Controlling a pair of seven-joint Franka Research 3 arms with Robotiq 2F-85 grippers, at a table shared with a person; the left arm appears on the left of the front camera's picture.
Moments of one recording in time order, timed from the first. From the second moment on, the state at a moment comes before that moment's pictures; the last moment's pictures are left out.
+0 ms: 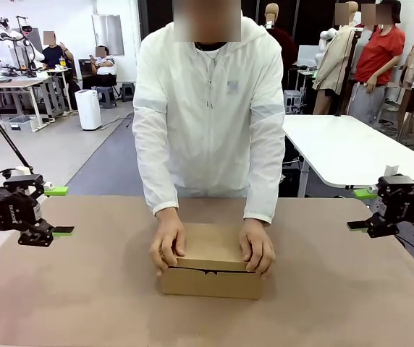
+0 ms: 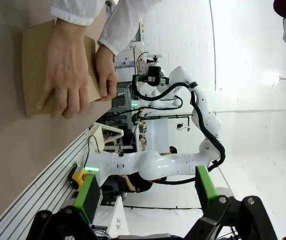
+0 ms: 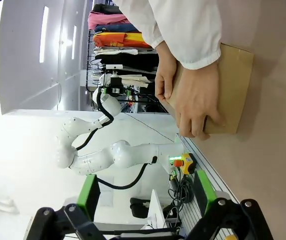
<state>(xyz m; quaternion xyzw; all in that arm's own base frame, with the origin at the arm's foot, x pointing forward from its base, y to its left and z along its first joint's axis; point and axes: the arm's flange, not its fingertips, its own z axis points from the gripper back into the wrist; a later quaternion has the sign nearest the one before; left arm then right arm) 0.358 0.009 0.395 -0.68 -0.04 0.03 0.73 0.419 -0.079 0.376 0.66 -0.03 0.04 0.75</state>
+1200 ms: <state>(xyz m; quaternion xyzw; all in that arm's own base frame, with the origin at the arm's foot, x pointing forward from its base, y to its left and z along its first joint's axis) 0.358 0.009 0.395 -0.68 -0.04 0.03 0.73 0.419 -0.079 0.376 0.66 -0.03 0.04 0.75</state>
